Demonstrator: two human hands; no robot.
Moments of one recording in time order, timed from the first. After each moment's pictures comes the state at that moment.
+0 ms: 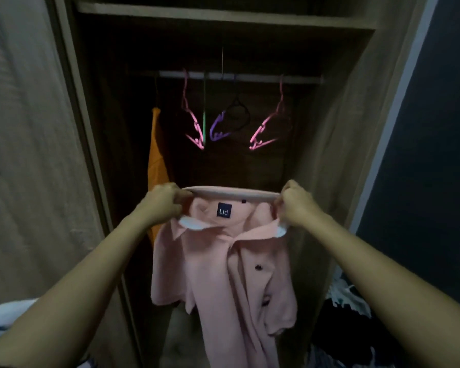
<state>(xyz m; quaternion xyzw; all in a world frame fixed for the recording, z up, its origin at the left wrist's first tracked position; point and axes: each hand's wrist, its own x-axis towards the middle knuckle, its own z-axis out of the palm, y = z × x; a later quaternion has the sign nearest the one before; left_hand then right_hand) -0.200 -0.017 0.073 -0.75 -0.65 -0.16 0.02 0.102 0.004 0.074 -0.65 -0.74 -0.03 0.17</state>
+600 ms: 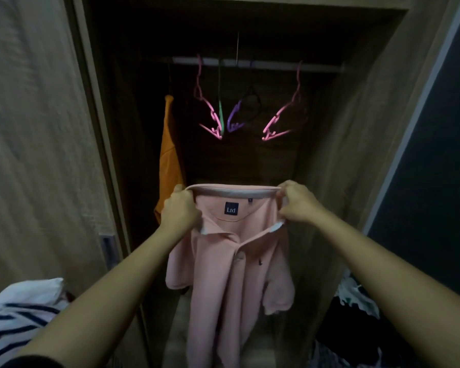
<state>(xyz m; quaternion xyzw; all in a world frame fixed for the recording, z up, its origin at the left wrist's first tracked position) -0.152 -0.022 0.026 -0.57 -0.77 -0.27 0.04 0.087 0.010 0.064 -0.62 -0.76 0.08 0.20</state>
